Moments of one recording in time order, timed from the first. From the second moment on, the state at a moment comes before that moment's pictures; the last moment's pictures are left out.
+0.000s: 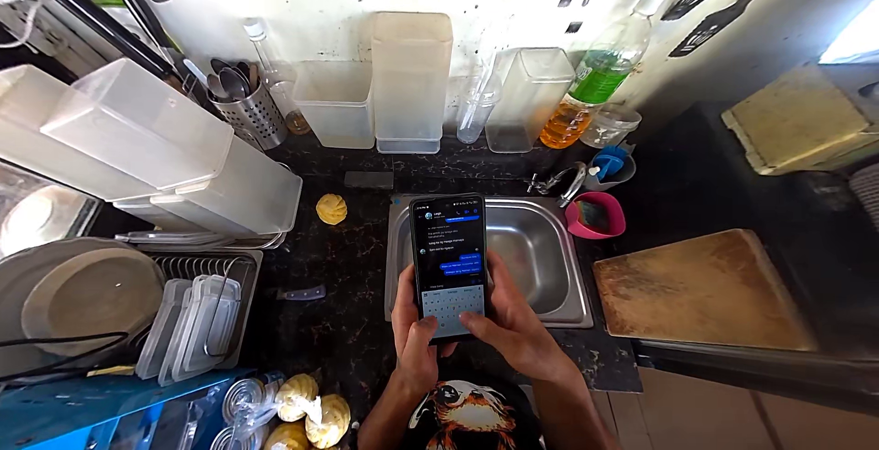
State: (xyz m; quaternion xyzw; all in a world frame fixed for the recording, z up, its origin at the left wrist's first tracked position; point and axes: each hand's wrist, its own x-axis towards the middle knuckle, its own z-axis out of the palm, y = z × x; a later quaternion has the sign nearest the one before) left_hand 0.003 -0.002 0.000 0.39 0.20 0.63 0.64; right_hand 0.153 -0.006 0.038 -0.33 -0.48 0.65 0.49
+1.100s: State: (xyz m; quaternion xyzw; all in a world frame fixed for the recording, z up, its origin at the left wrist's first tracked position) left_hand 0.004 -0.002 -0.001 0.39 0.21 0.63 0.64; right_hand 0.146 -0.007 0.041 -0.36 -0.48 0.61 0.52
